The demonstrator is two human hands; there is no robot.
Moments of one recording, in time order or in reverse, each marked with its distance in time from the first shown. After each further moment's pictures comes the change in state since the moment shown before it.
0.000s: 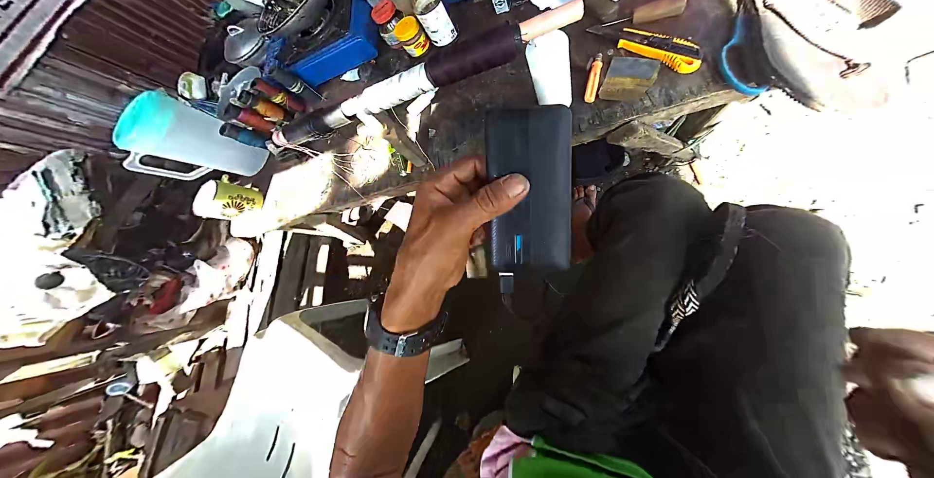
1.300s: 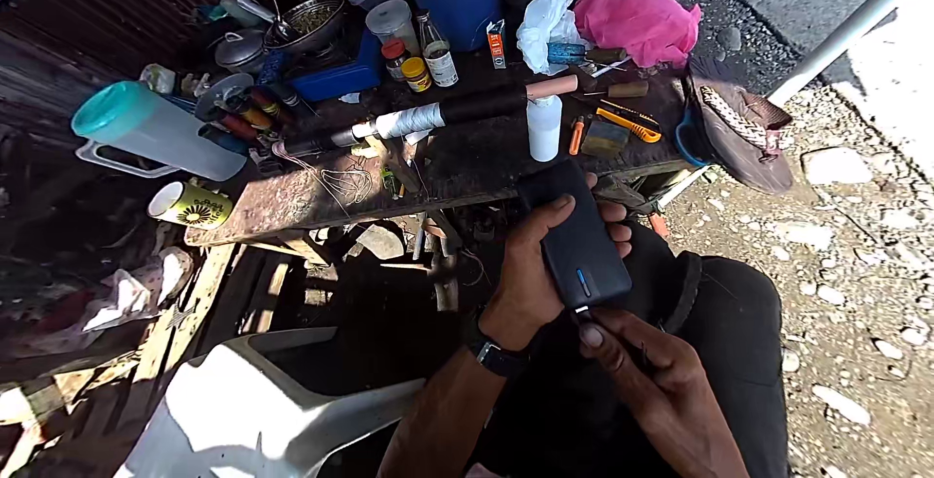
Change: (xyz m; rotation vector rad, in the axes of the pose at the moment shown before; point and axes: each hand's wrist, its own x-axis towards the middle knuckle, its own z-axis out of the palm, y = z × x) left_hand 0.016 -0.047 0.075 -1.008 -0.211 -0.166; right_hand 0.041 0.012 0.132 -0.105 -0.107 -0.093
